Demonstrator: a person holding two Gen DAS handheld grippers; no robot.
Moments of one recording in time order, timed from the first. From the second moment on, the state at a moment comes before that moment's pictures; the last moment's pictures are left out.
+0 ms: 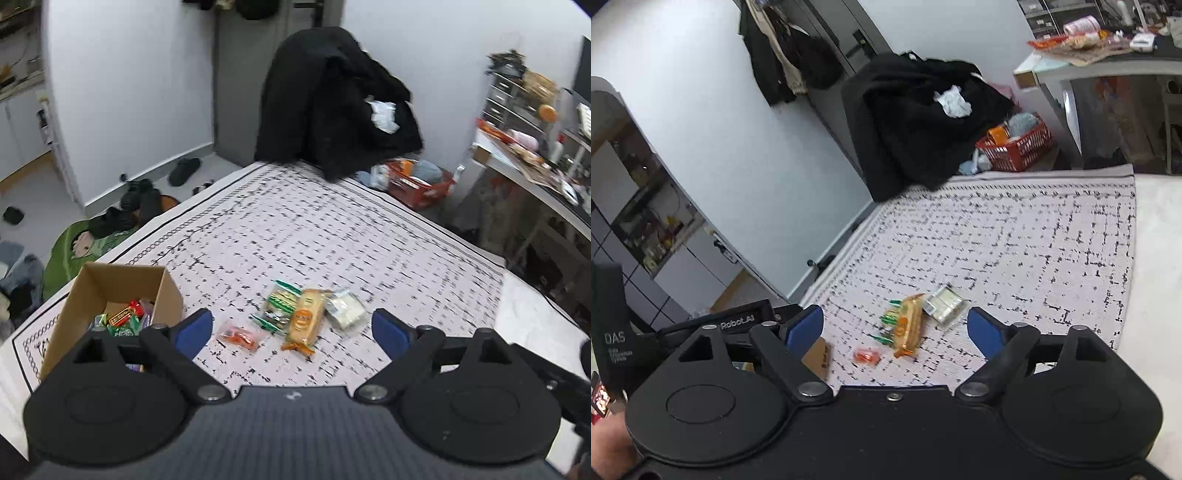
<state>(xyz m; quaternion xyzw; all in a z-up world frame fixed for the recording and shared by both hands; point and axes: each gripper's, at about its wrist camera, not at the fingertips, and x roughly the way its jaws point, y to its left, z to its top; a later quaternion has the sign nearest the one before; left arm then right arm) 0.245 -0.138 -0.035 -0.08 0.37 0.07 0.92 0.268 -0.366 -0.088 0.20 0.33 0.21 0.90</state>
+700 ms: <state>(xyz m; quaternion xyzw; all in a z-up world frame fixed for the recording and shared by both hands) 0.313 -0.127 -0.132 -0.09 0.43 0.04 0.90 0.372 -0.340 -0.173 0.23 0.43 0.18 0.85</state>
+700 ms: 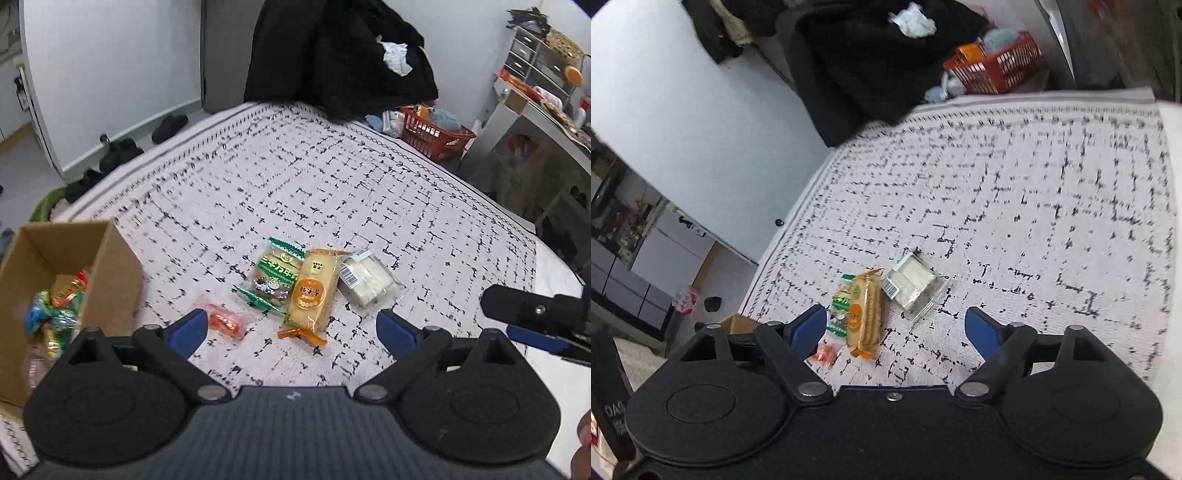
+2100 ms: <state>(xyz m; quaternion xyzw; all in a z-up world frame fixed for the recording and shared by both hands) 0.369 -0.088 -0.201 -0.18 0.48 0.01 0.86 0.450 -0.248 -0.239 -0.08 0.46 0.24 0.85</state>
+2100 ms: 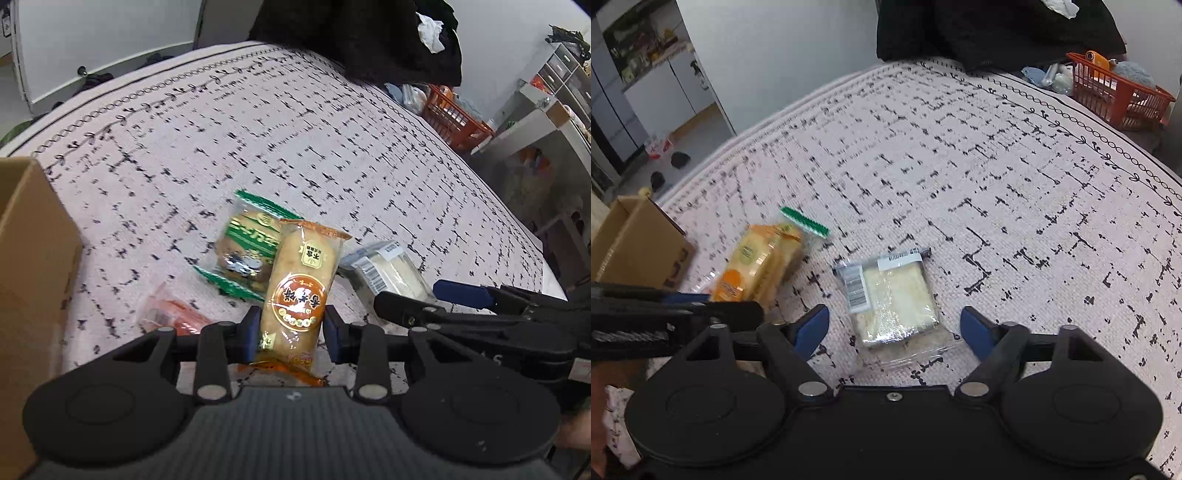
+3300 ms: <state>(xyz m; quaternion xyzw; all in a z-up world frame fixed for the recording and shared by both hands) 0.275 -0.025 -0.116 -0.24 0.39 0.02 0.89 0.334 -0.198 -0.123 0.03 0.39 0.22 0.89</state>
